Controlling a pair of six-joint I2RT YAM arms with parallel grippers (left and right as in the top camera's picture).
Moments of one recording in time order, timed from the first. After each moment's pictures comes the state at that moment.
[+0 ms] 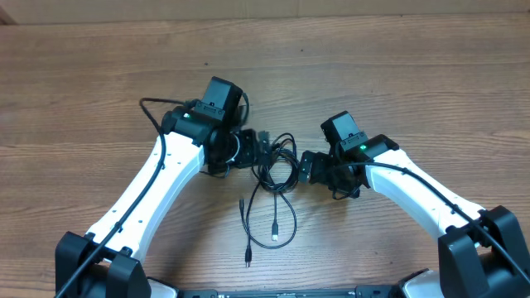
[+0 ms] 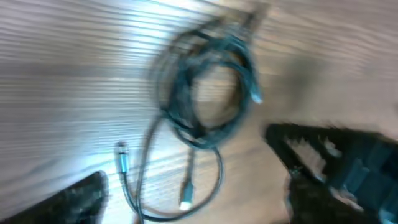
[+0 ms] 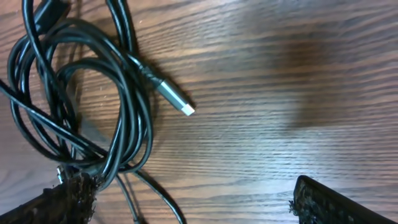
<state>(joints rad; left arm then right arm) -0.40 1.59 1.28 -0.99 0.28 -0.59 0.45 1.60 0.96 -0.71 -0.23 0.70</state>
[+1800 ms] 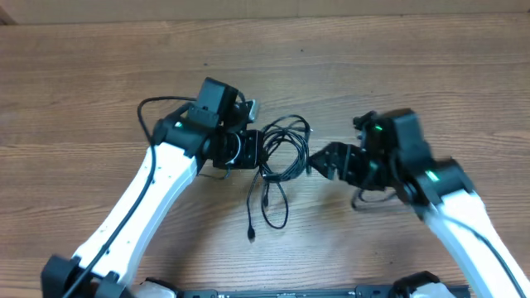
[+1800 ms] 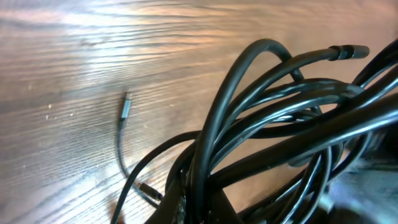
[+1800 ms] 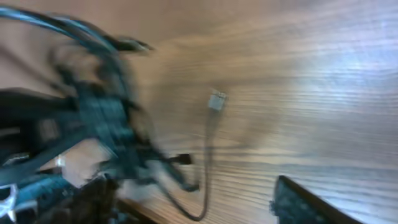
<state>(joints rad) -0.40 1.50 1.25 -0.90 0.49 -0.38 0.31 1.16 0.96 -0.78 -0.49 0.58</state>
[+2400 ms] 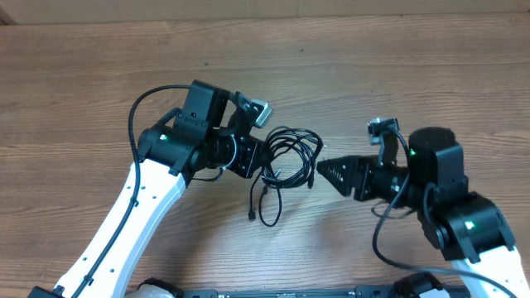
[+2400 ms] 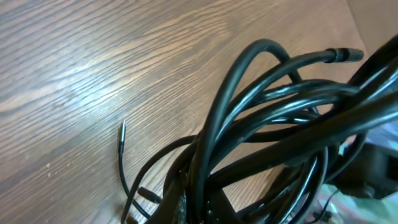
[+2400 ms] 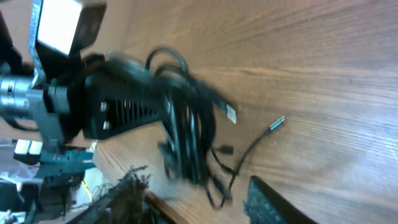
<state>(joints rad) -0.40 1.40 1.25 -0.90 0.59 -0.04 0.31 0.93 0.96 -0.73 -0.59 0.50</state>
